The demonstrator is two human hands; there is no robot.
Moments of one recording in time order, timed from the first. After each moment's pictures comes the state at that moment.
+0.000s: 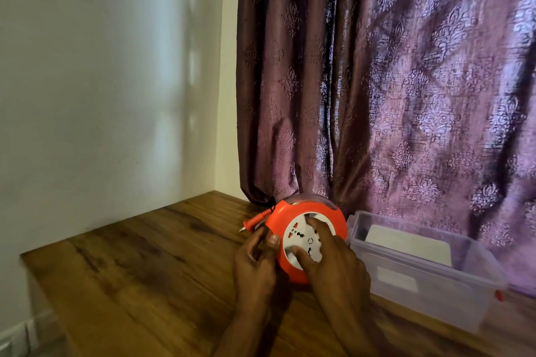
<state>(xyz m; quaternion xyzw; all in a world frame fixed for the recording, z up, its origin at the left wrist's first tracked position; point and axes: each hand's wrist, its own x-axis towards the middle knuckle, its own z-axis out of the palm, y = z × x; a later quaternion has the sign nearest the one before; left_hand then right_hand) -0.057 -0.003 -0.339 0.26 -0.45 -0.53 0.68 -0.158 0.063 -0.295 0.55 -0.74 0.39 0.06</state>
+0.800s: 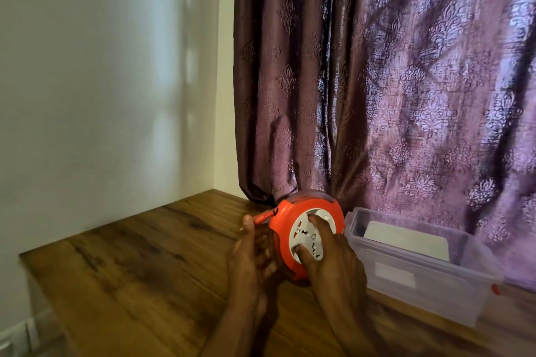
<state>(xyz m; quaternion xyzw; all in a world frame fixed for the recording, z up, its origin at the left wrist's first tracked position) -0.042 0.012 -0.309 0.27 -0.33 -0.64 0.64 -0.162 0.061 -0.303 0.54 -0.73 0.41 0.05</state>
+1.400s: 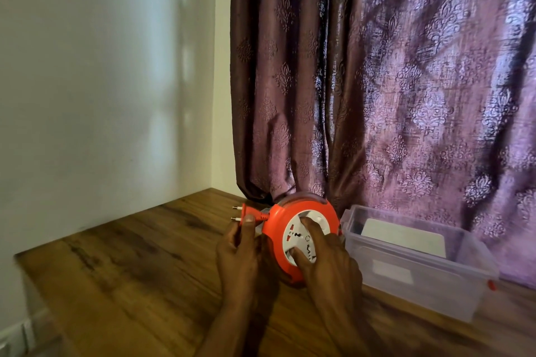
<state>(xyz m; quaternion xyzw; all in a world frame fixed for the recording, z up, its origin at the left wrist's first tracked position) -0.038 0.015 -0.307 0.30 -0.42 -0.48 0.71 -0.161 0.059 -0.308 0.57 -0.74 0.36 0.06</state>
